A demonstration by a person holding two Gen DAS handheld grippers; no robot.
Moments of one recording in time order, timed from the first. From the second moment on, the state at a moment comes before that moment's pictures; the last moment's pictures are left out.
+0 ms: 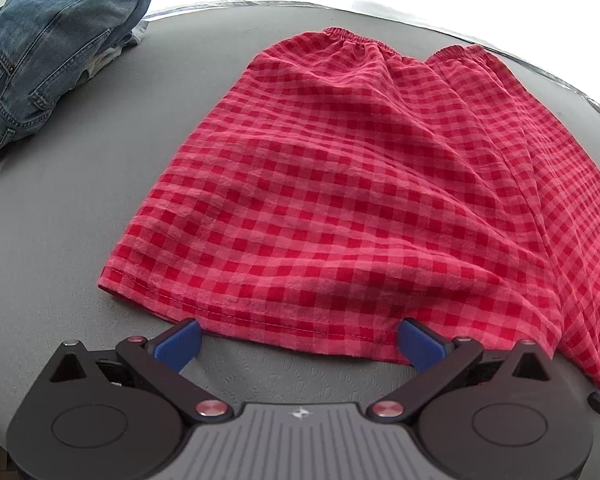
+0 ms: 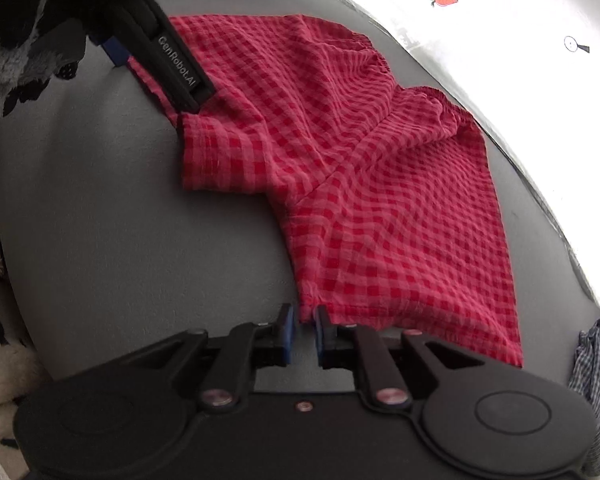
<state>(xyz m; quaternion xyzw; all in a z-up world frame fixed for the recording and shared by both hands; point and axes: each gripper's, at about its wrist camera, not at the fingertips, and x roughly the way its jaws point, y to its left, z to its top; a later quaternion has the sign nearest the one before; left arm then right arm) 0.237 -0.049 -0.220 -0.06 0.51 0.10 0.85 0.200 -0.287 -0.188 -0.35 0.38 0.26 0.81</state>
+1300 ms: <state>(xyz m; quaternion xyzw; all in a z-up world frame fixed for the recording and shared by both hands) 0.540 0.044 -0.206 -0.14 0.40 -0.01 0.91 0.614 -0.256 -0.210 -0.16 0.41 0.12 0.89</state>
